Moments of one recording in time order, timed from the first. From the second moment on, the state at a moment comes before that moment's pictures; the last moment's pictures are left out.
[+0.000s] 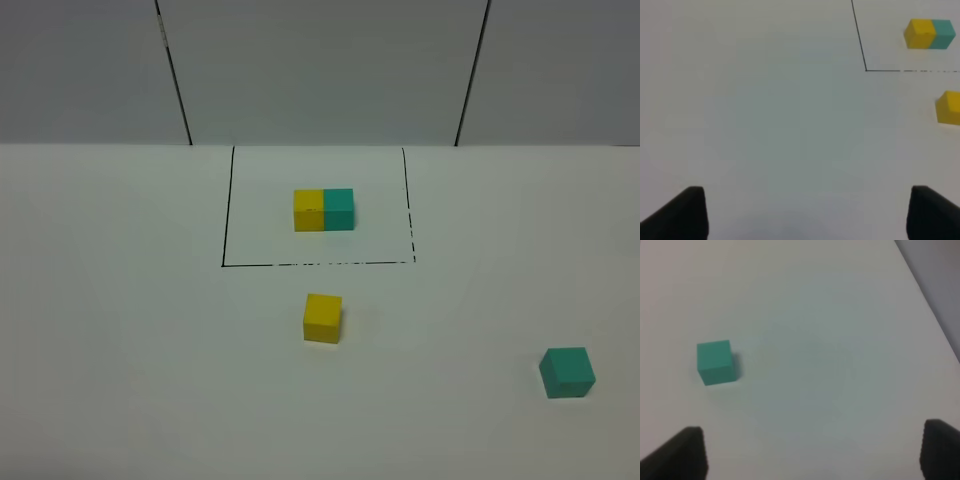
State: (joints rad) left arm -0.01 0.39 -0.80 -0.04 1.05 -0.04; right arm -0.04 0.05 -0.49 -0.11 1.04 0.07
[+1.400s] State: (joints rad) left arm -0.01 0.00 -0.50 -0.12 1.04 0.03; right arm -0.04 0.05 -0.49 -0.11 1.04 0.07
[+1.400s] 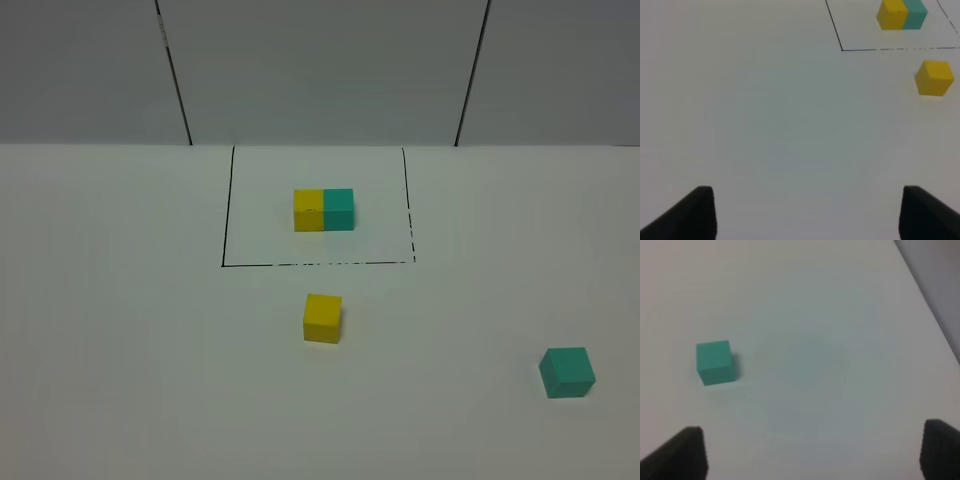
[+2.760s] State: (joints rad) left arm -0.01 0.00 -0.50 -0.12 1.04 0.03; right arm -0.04 0.05 -0.49 -0.11 1.04 0.07
